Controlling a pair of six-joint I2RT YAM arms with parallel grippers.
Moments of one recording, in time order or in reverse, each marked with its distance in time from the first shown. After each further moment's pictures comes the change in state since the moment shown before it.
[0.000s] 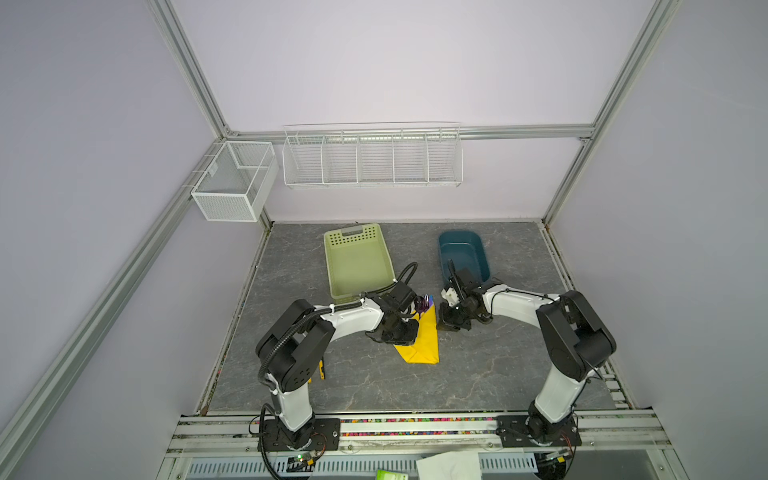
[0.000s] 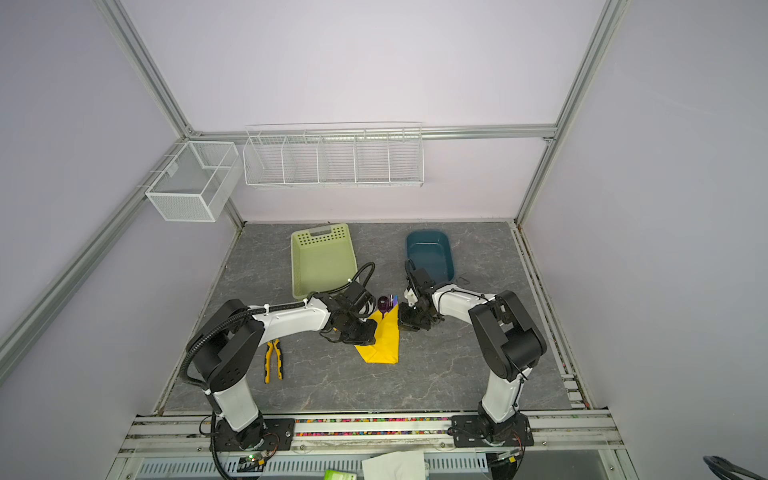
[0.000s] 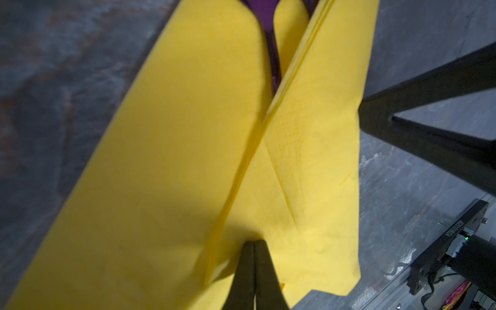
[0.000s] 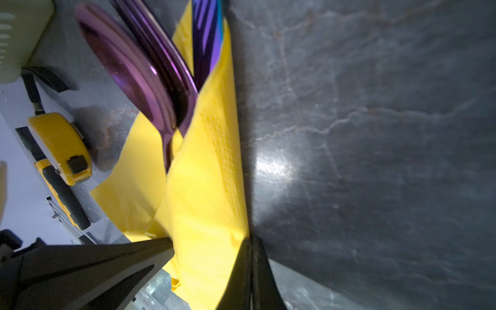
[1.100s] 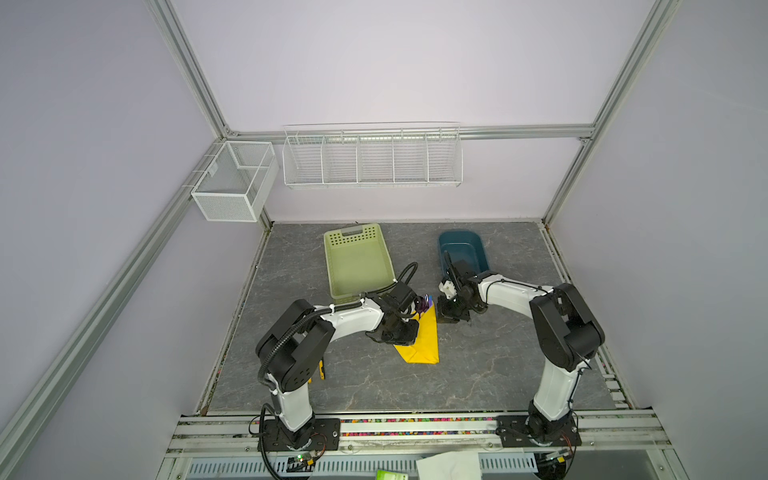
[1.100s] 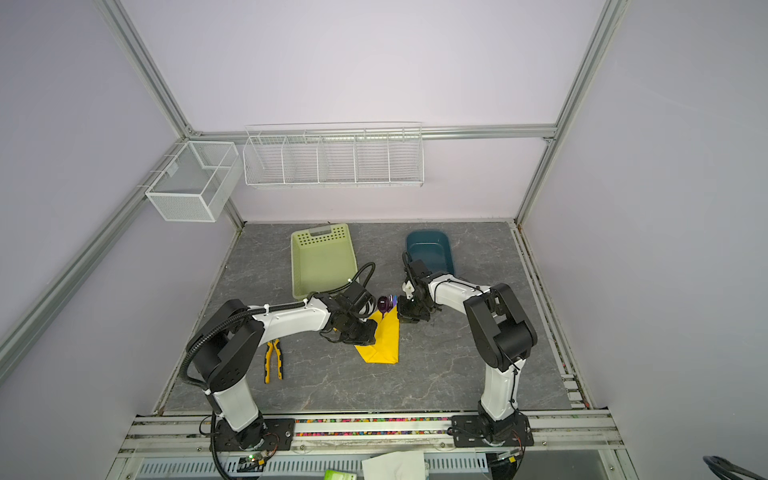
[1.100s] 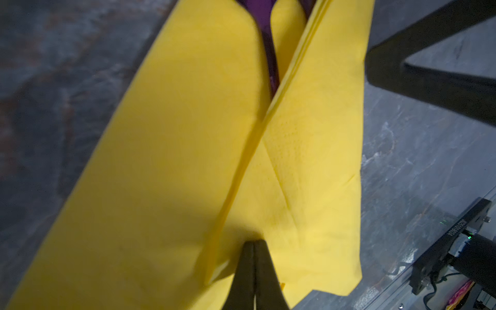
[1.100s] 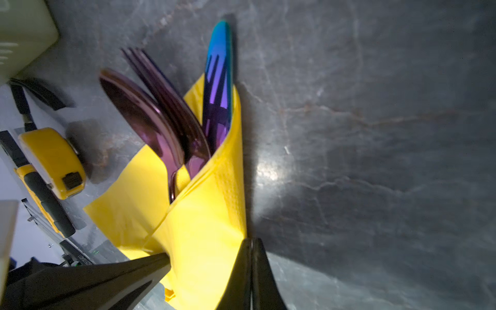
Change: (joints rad) left arm 0.000 -0.001 0.000 0.000 -0.004 0.008; right arm -0.019 0.077 0.145 -0.105 0.039 -0.090
